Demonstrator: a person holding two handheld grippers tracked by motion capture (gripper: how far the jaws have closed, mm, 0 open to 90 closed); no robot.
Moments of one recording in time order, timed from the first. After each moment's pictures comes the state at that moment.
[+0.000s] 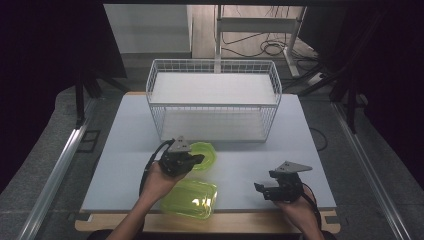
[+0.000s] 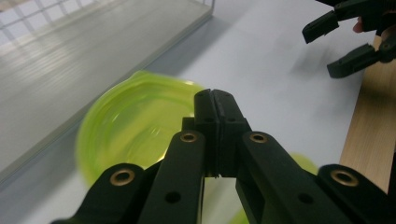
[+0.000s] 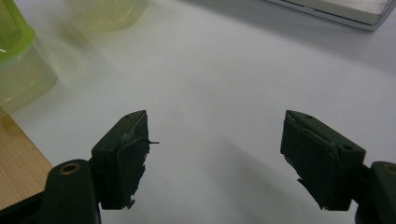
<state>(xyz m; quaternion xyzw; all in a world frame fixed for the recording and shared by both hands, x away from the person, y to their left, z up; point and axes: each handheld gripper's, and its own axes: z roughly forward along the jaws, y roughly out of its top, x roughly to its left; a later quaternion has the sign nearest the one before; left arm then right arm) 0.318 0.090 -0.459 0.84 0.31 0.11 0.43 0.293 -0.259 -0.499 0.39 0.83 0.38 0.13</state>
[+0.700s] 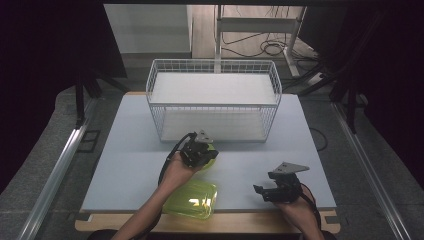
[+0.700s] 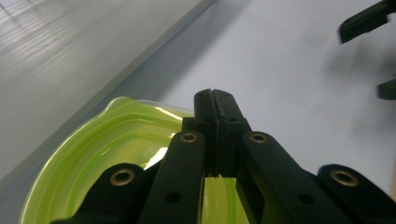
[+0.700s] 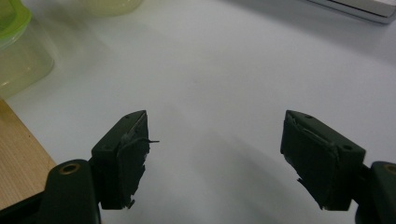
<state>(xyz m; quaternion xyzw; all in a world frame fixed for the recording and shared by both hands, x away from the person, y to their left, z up) 0.357 0.051 -0.475 0.86 0.32 0.10 0.39 0.294 -0.257 -0.503 0.37 0.84 0.37 0.13</state>
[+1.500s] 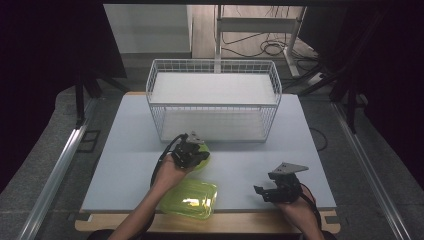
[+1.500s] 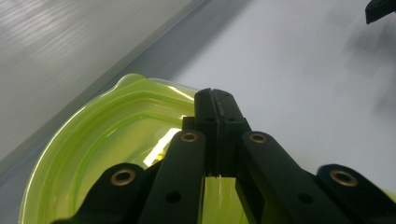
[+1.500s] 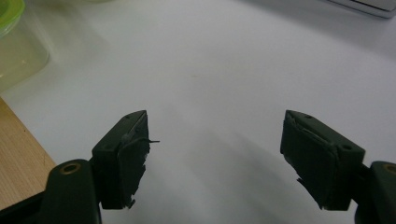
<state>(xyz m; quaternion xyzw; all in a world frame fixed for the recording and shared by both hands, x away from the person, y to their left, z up) 0.354 0.082 -0.483 0.86 0.34 0.09 0.38 0.294 -0.257 -0.505 0.37 0.85 0.36 0.13</state>
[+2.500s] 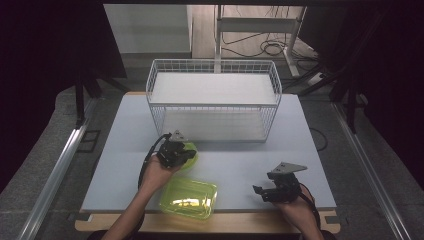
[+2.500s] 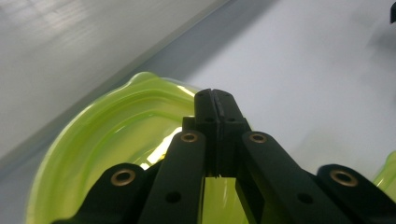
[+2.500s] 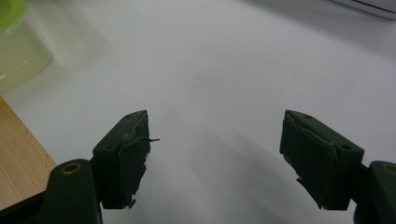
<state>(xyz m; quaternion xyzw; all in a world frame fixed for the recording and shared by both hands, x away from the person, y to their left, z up) 0.352 0.114 -0.486 0.84 0.37 0.11 0.38 0.295 -0.256 -0.505 0.37 0.85 0.36 0.13</state>
